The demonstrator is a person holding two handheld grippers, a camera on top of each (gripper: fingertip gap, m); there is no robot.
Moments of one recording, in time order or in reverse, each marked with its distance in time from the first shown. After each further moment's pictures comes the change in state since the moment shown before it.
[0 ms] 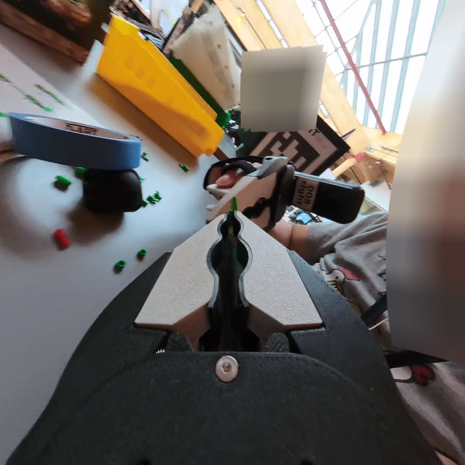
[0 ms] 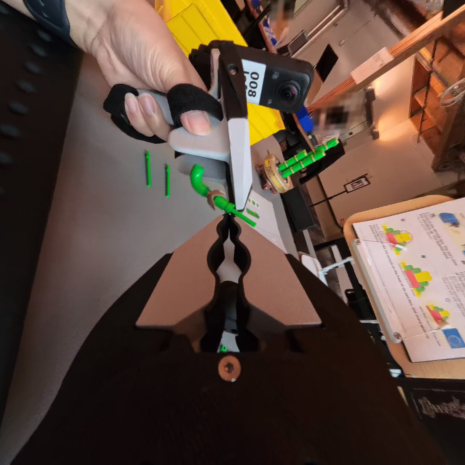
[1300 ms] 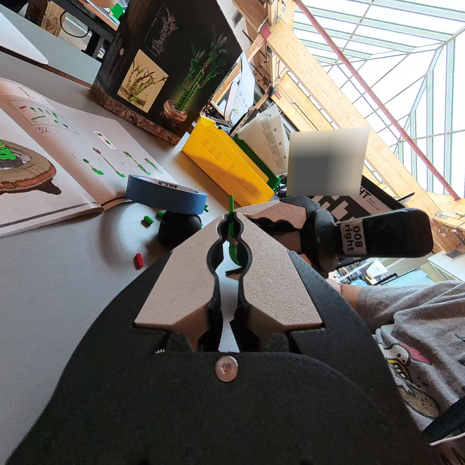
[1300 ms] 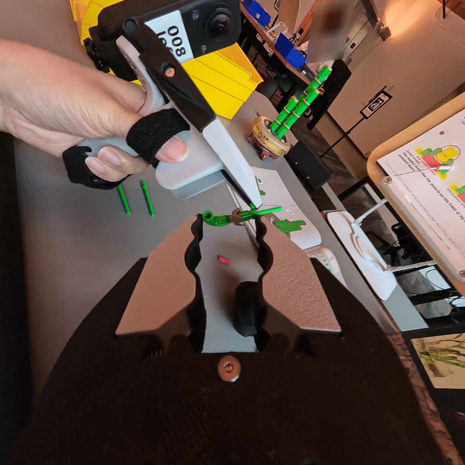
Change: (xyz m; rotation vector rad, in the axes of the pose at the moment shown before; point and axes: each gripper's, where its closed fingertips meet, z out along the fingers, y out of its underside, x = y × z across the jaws) left arm -0.036 -0.039 -0.015 0.278 -0.242 0.036; right arm 0.013 0.019 0.024 -0.116 0.065 0.349
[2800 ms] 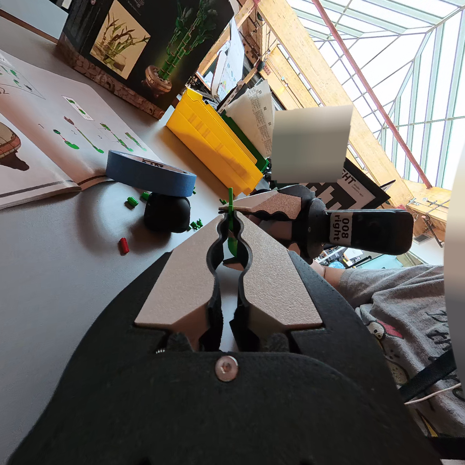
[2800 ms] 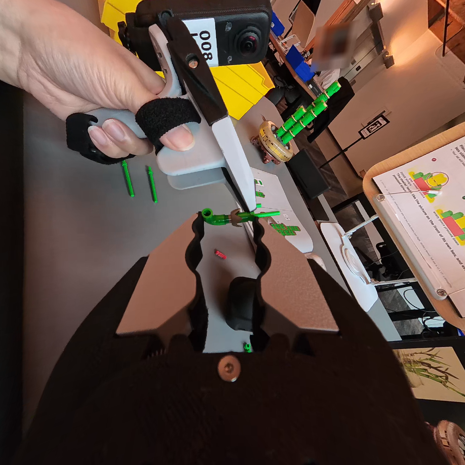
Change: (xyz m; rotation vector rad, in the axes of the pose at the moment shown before) left arm 0.005 0.014 0.000 -0.089 0.057 -0.055; right arm -0.005 0.002 -0.007 0.009 -0.021 -0.119
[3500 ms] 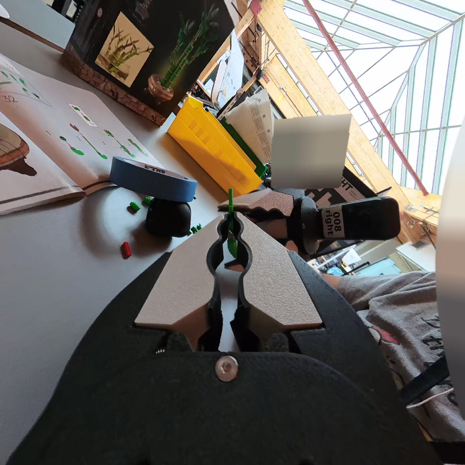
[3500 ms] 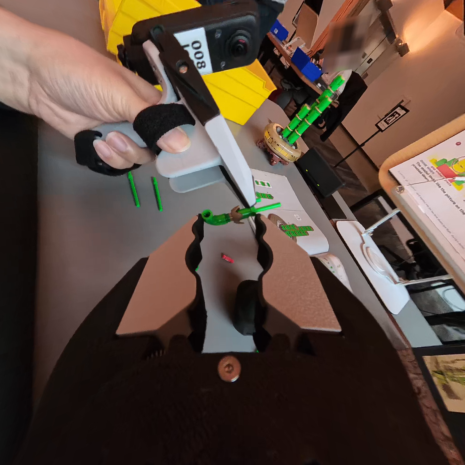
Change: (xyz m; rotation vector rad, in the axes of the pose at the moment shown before) left arm 0.000 -0.006 -0.002 0.023 0.002 -0.010; right arm 0.003 0.000 0.002 0.034 -0.043 0.105
